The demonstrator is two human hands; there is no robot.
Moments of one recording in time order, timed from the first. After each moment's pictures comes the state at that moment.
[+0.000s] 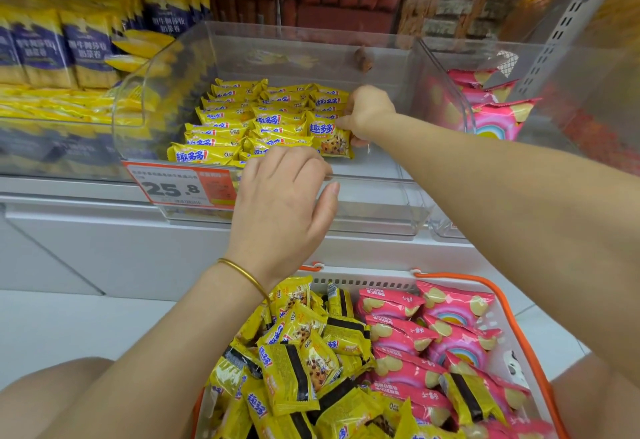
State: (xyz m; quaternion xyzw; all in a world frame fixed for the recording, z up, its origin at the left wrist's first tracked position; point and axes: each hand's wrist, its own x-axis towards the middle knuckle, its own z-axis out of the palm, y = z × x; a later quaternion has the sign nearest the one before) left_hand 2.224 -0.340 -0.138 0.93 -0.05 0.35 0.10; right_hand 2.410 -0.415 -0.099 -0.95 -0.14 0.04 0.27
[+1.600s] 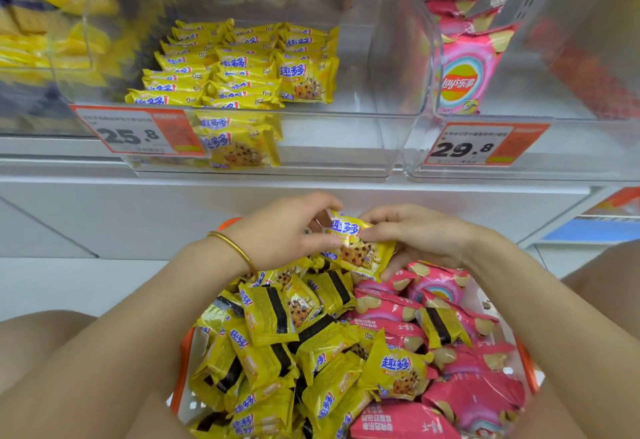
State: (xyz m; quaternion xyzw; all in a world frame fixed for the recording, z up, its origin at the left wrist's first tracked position) left_hand 2.205 -0.368 -0.176 0.94 -0.10 -0.13 0.31; right_hand 2.268 -0.564 -0.187 -0.71 -0.11 0.48 0.50
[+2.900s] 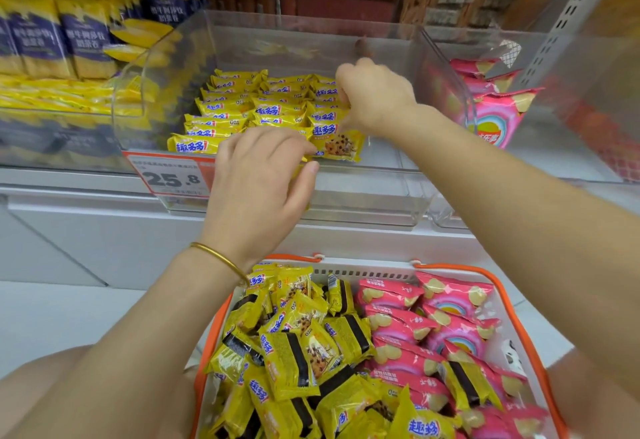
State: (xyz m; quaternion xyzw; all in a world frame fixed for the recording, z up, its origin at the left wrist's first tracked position) left_hand 2.217 -0.322 -0.127 0.93 -0.03 0.34 0.12; right_hand 2.373 -0.426 -0.073 -0.95 -0.29 -0.09 0.03
